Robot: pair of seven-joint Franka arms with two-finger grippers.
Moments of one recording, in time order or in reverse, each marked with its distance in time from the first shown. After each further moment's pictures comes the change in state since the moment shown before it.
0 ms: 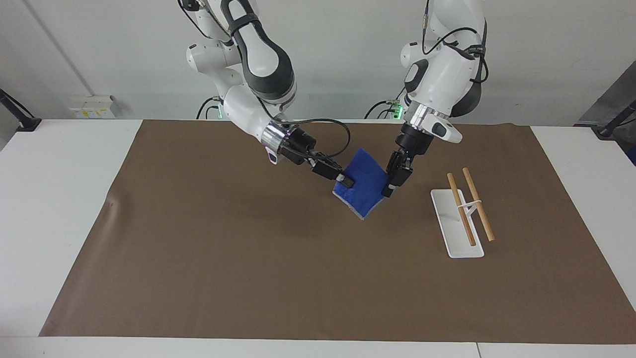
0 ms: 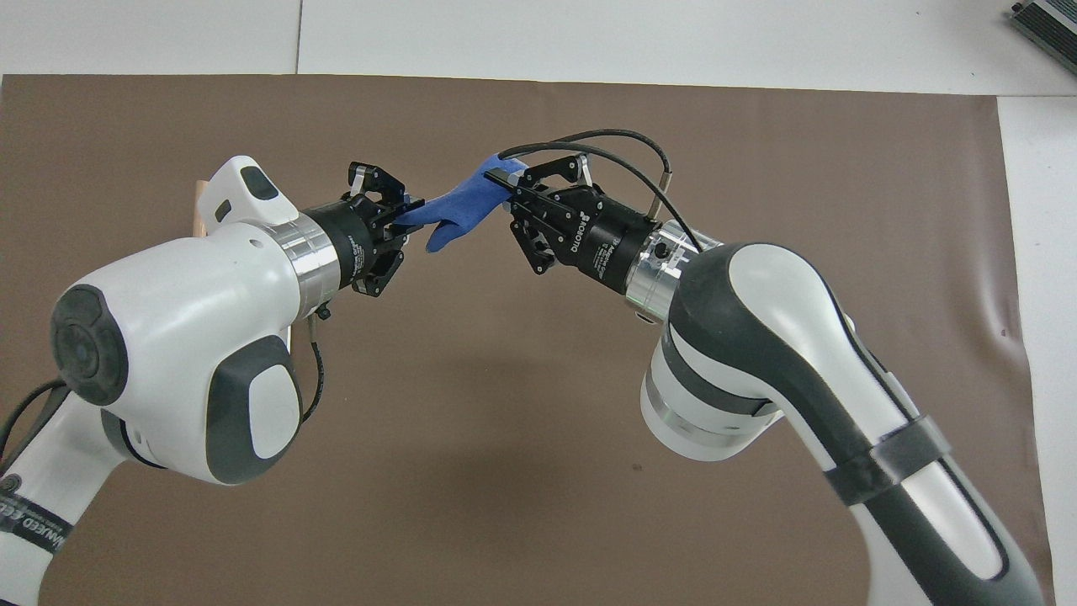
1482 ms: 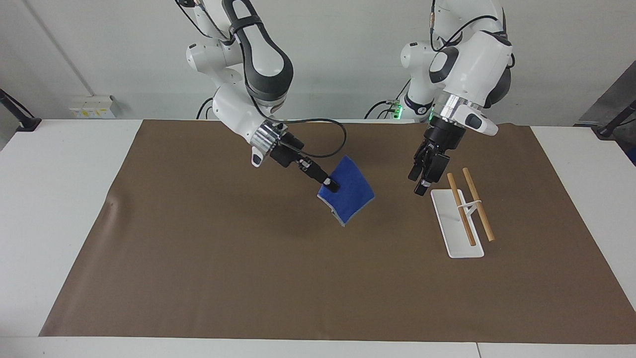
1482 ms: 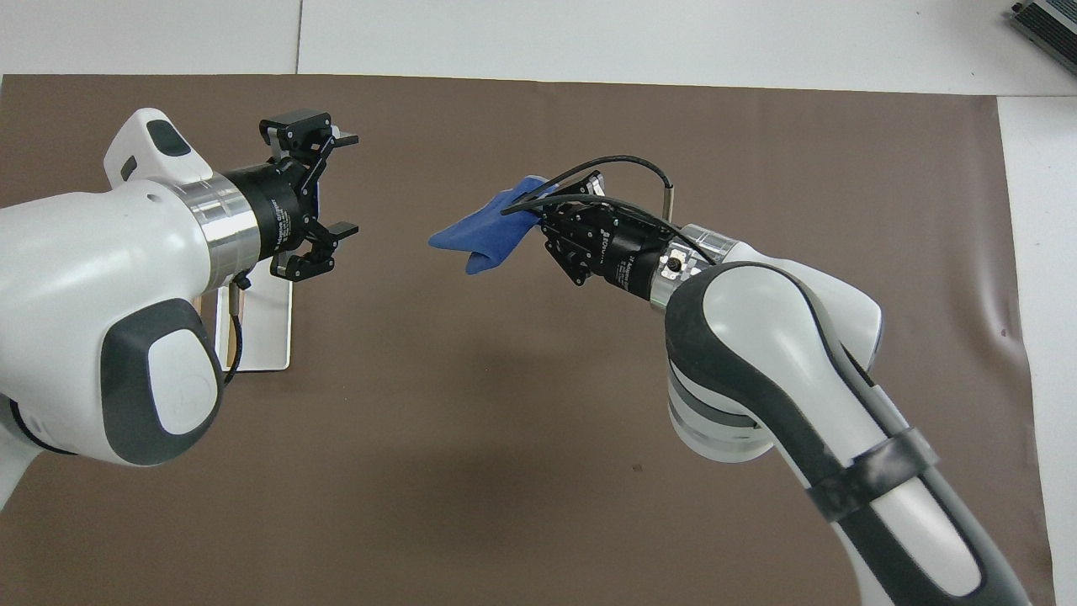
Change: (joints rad) left arm 0.020 -0.023 0.072 0.071 0.000 -0.107 0.058; right arm -0.029 -0.021 -0.003 -0.074 -0.275 -0.007 -0.037
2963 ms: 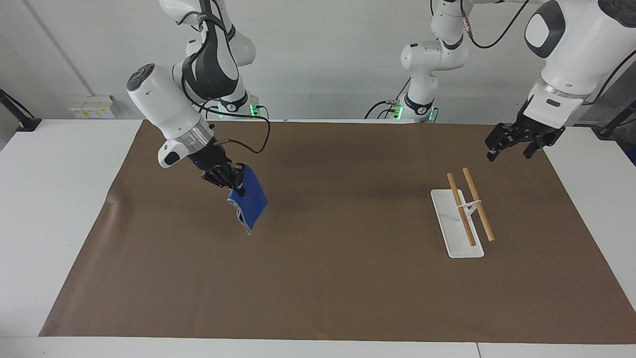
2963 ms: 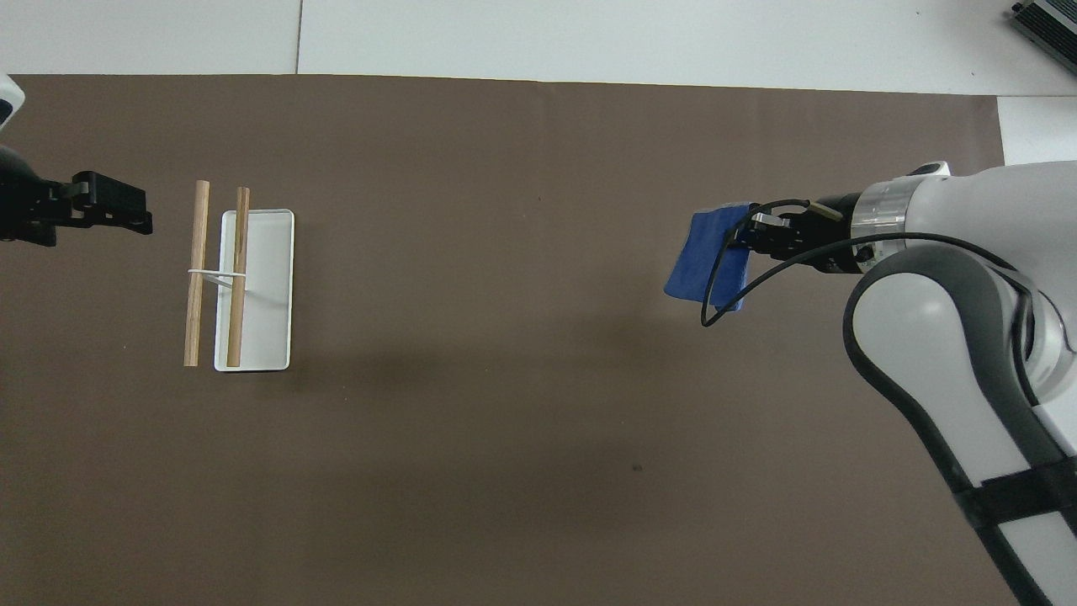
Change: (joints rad) left arm 0.054 0.093 0.234 0.448 0.328 -0.913 1.218; right arm -0.359 -0.109 -0.021 -0.030 -1.022 -0.470 -0.126
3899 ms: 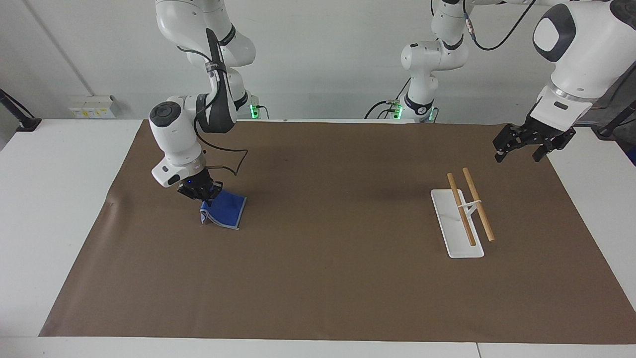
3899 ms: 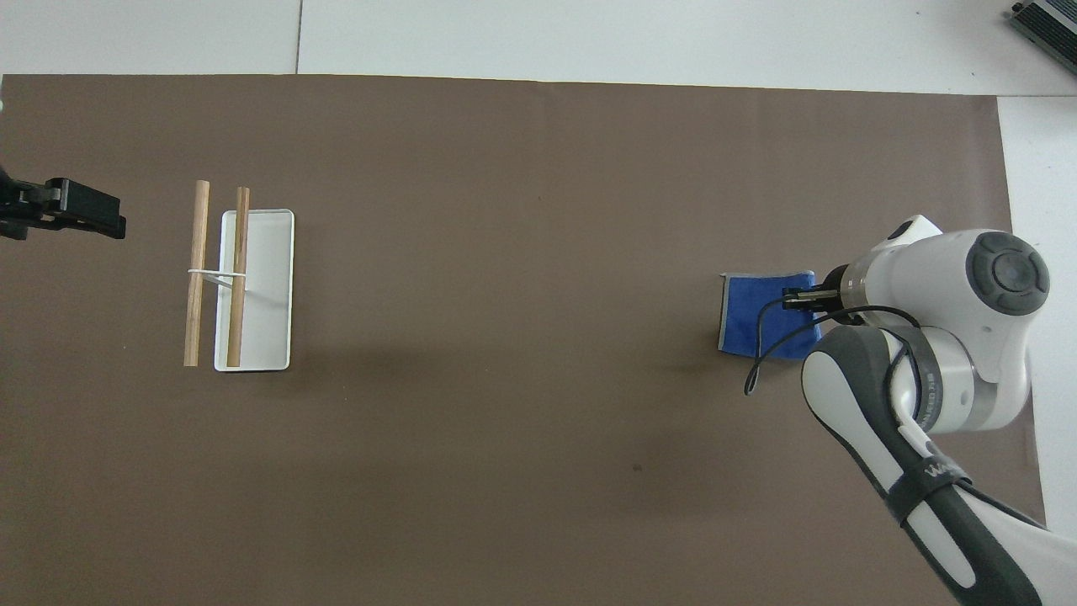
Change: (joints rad) left arm 0.020 0.025 0.024 0.043 0.054 -0.050 0.202; right arm 0.000 0.020 -0.078 -0.226 -0.590 0.139 -0.097
